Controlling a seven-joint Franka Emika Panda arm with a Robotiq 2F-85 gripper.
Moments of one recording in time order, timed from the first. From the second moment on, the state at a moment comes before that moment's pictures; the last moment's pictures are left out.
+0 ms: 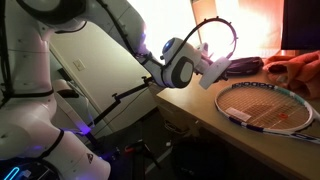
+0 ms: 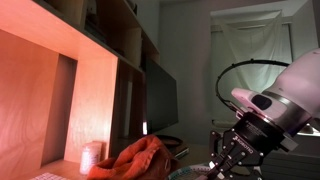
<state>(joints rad) 0.27 0.60 -0.10 -2.14 -0.25 3.47 -0.99</state>
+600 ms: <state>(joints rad) 0.27 0.59 -0.11 -2.15 -0.24 3.47 -0.99</state>
